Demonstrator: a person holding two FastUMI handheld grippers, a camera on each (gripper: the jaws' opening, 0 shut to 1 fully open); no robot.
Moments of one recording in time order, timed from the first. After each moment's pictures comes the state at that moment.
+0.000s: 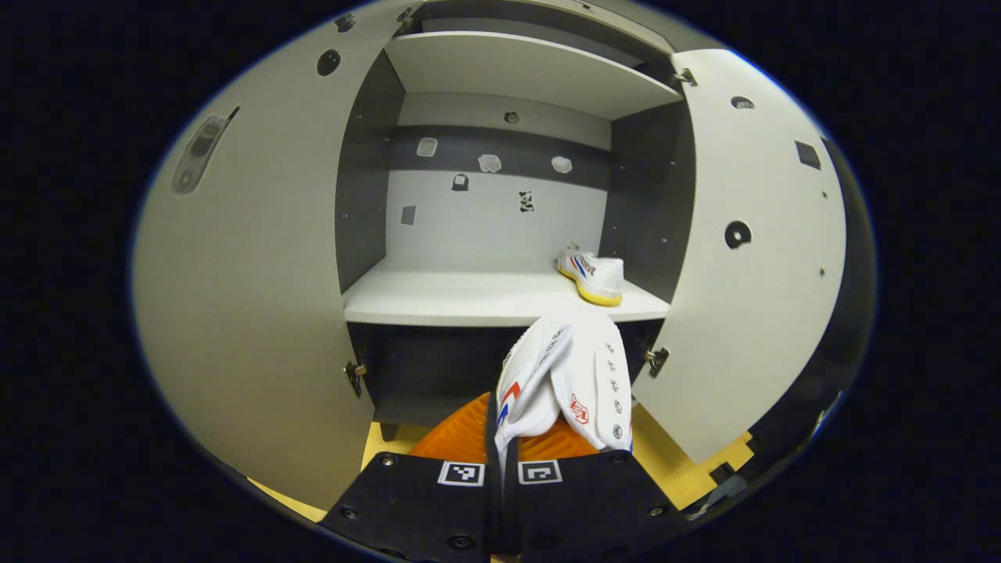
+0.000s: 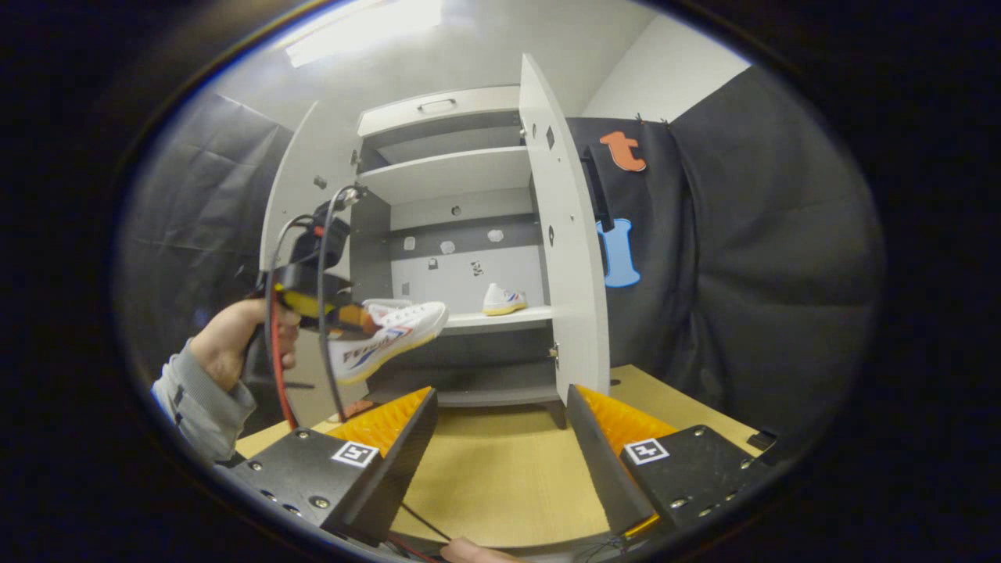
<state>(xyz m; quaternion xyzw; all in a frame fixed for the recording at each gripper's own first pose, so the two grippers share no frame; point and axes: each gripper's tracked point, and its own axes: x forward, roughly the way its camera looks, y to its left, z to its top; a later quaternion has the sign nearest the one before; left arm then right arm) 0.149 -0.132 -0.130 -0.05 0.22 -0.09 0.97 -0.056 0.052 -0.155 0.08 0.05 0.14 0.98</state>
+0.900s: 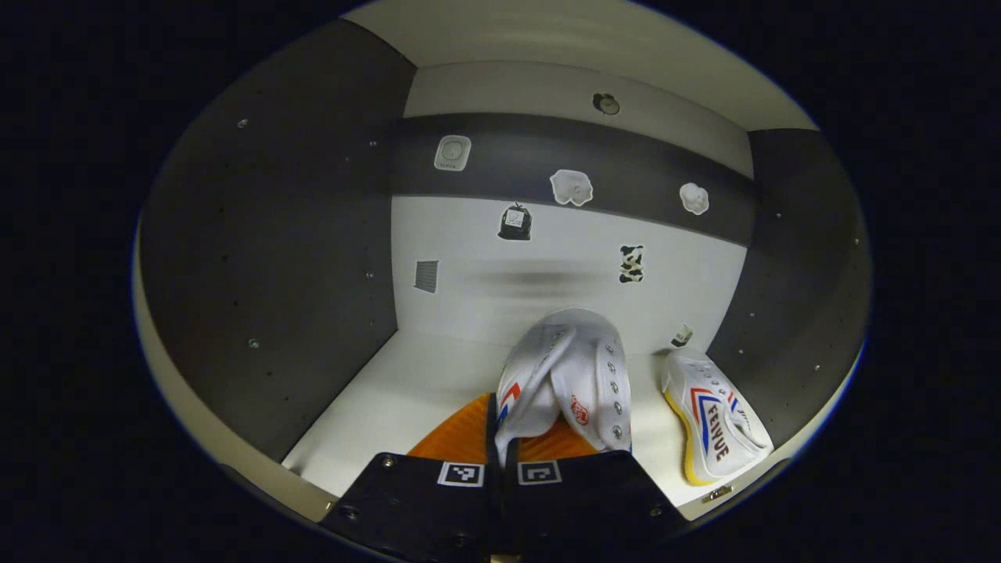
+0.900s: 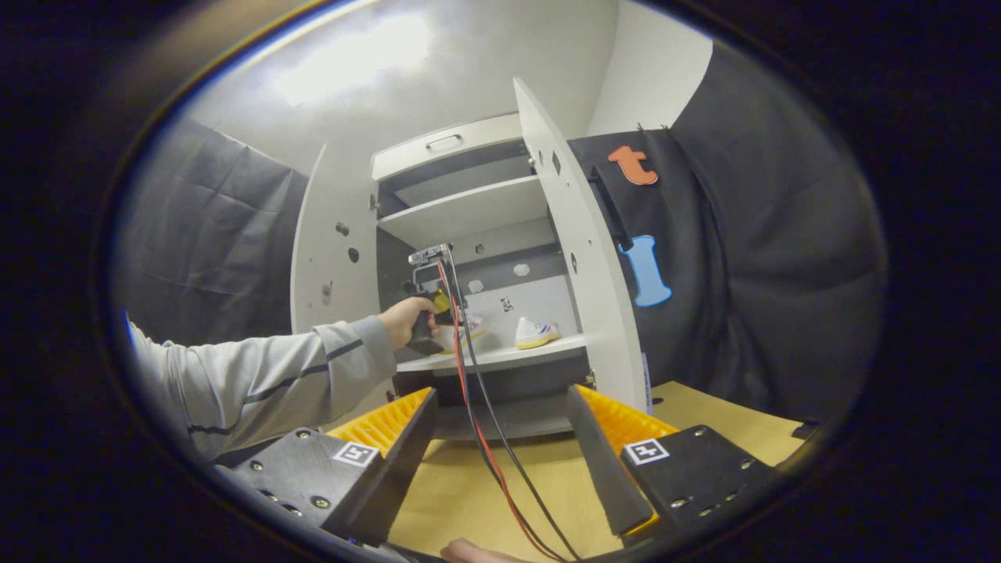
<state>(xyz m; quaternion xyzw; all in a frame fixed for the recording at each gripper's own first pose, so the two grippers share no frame) 0.397 -0.105 -0.113 -0.04 0.22 0.04 0.97 -0.042 0.063 -0.136 0.14 -0.01 0.18 0.97</state>
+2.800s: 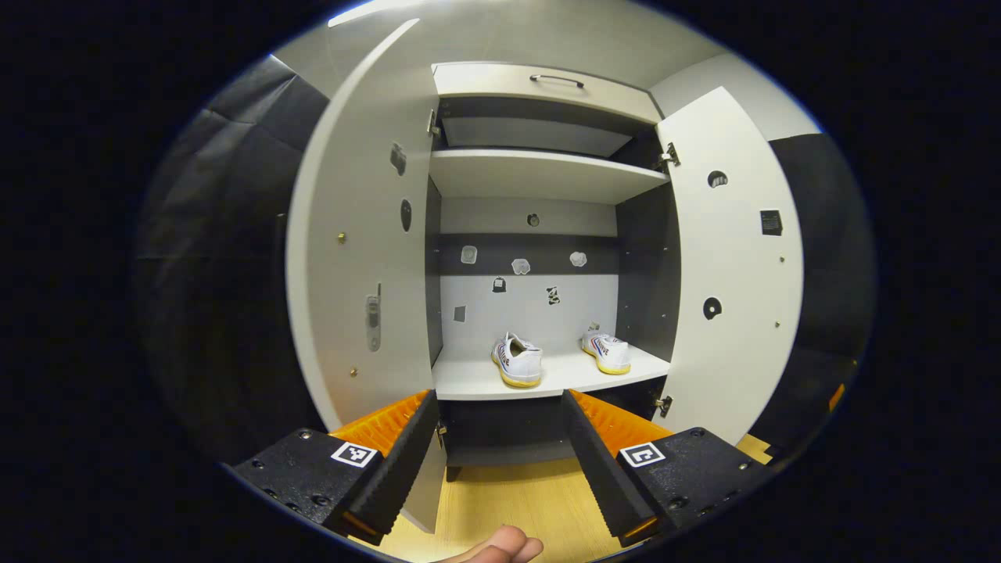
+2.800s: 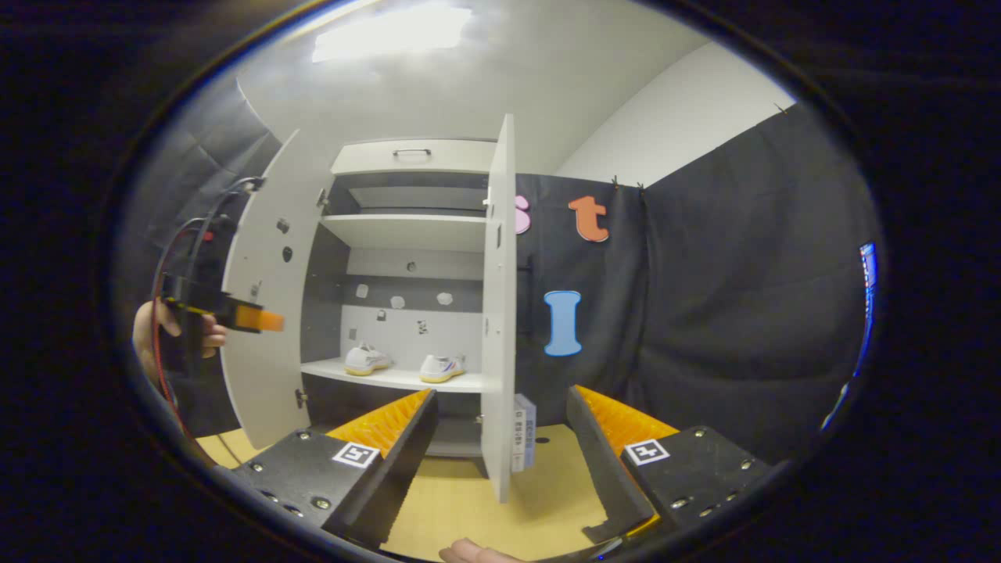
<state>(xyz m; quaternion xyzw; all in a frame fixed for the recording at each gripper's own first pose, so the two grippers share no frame) 0.042 -0.065 -0.016 0.00 0.06 -0.05 1.00 -0.035 -0.058 -0.031 0.01 -0.04 0.04 1.00</state>
